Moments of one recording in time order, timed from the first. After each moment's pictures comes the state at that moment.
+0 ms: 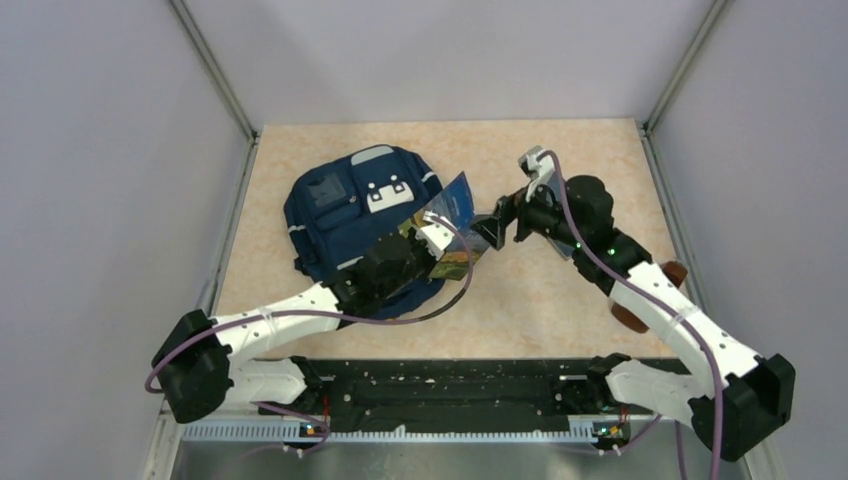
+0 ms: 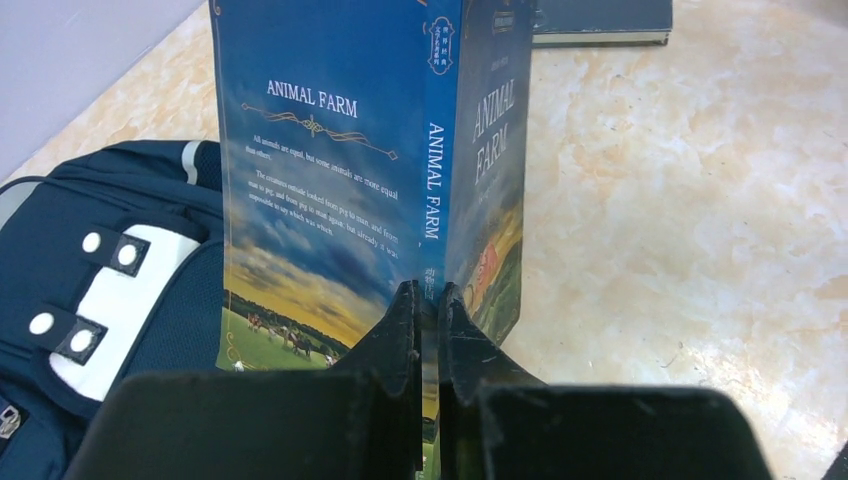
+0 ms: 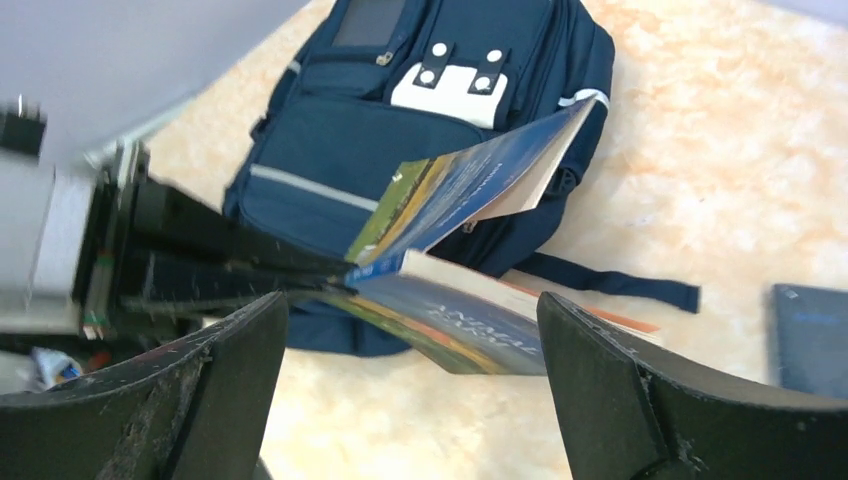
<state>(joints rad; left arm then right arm) -0.91 1.21 0.71 0.22 -0.14 0.16 0.51 1.08 0.95 -0.11 -0.36 0.21</state>
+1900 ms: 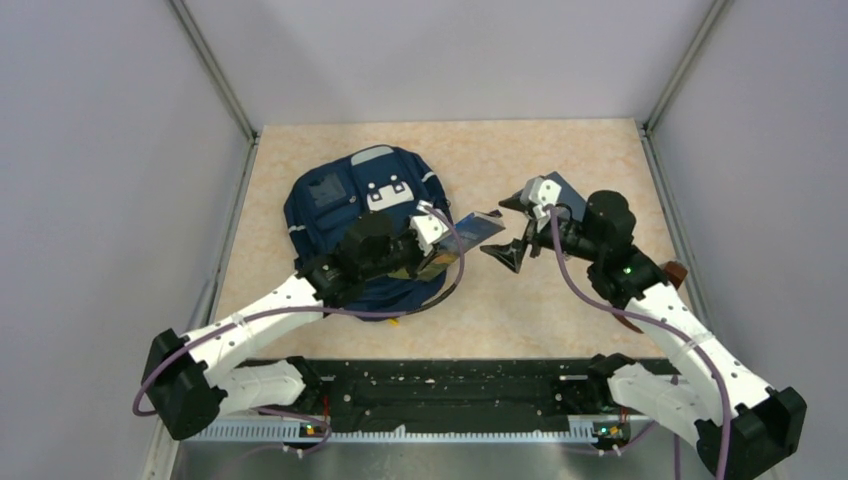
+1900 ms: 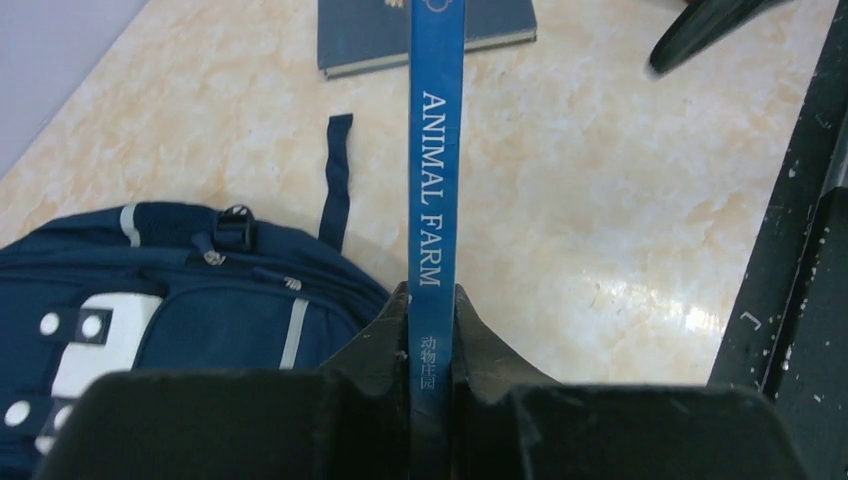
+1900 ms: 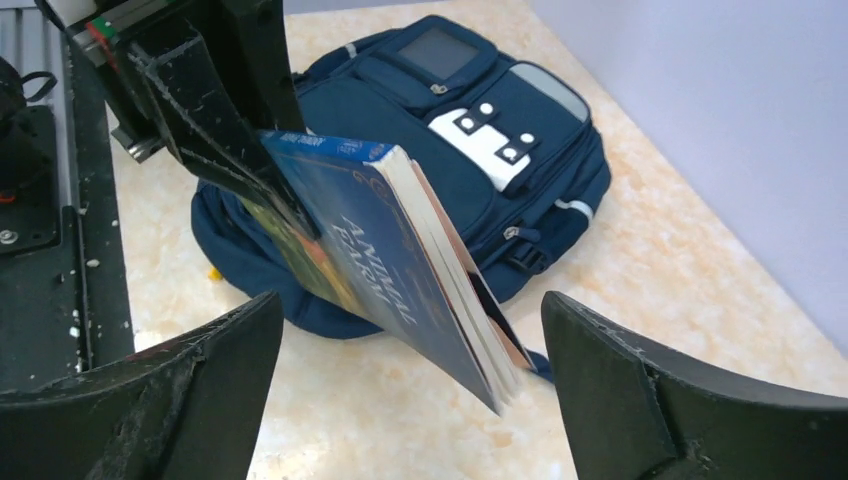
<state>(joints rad) -0.82 1.14 0.85 -0.02 0.22 0.22 0.46 0.94 0.82 -0.05 -0.67 -0.29</state>
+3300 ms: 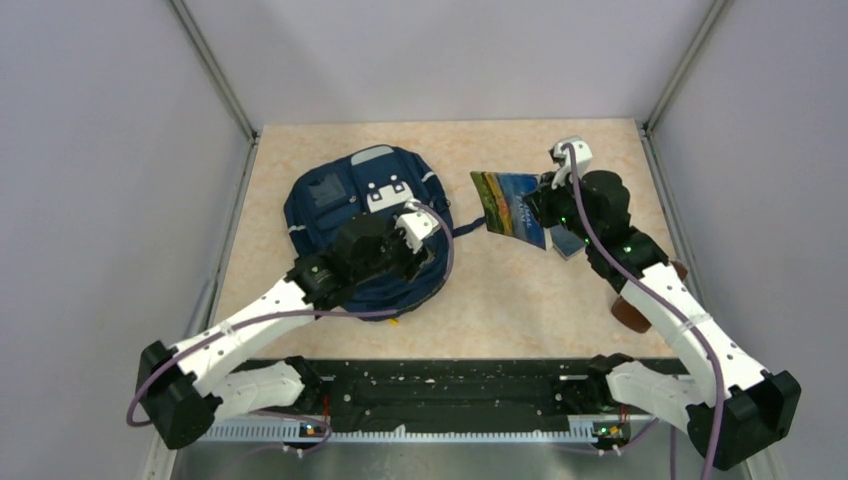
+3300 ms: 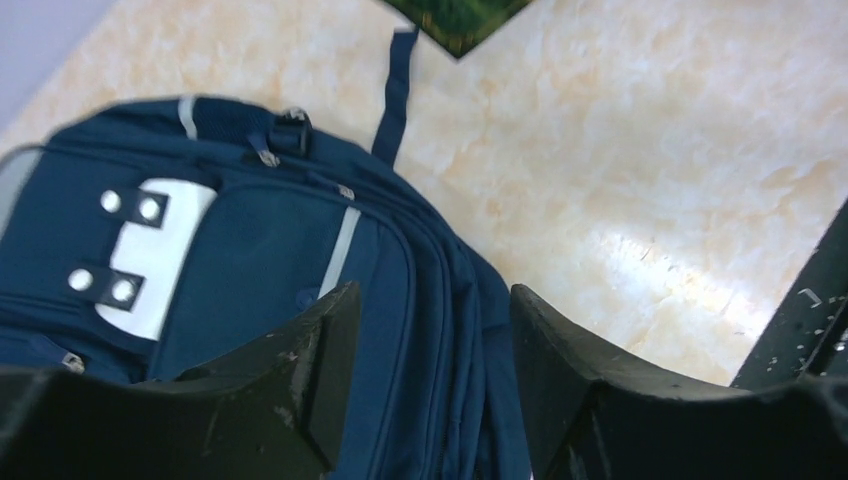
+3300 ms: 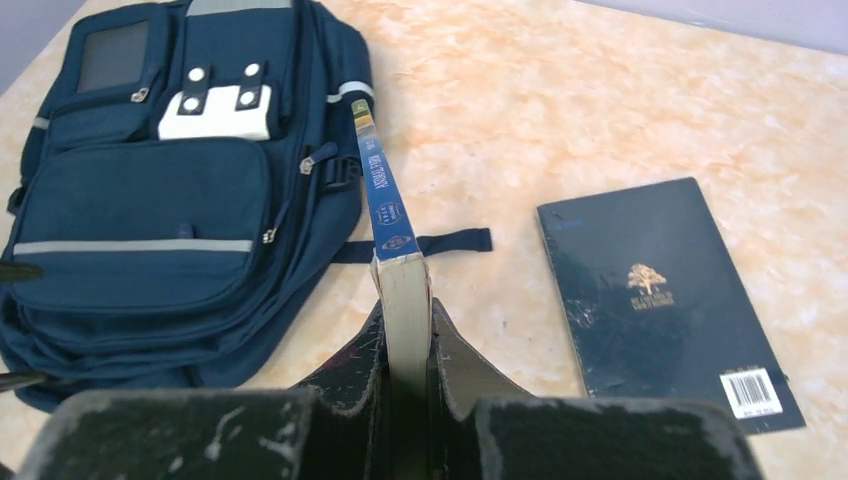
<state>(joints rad) -0.78 1.03 0.86 -0.21 0.08 0.21 0.42 1.02 0.96 -0.24 -0.07 0.09</state>
